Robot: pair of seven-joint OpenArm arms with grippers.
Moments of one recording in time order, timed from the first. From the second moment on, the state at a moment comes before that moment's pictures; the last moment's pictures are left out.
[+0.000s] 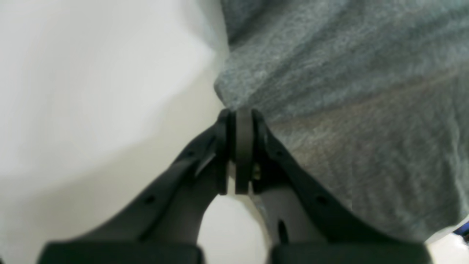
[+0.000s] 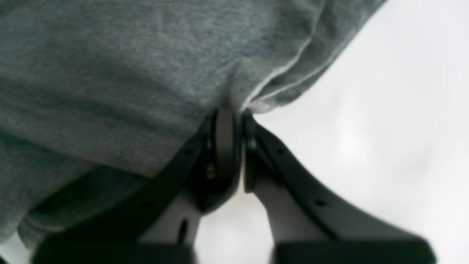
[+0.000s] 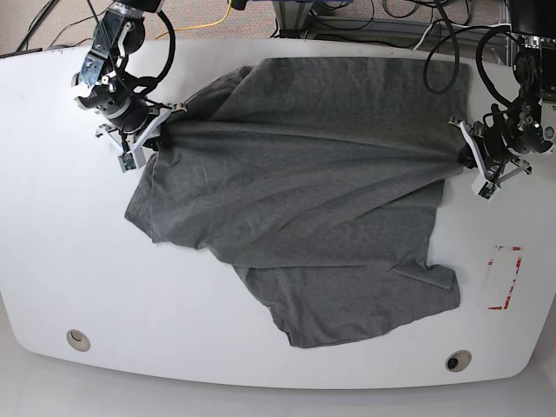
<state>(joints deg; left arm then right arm) 10.4 -36.7 -7.3 96.1 -31.3 -26.6 55.6 -14.2 2.5 28.2 98.7 15.9 40.6 -52.1</state>
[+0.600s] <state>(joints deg) 9.1 -38.5 -8.0 96.3 -29.9 -33.4 56.1 -9.7 3.4 28.5 106.5 15.8 40.9 -52.7</state>
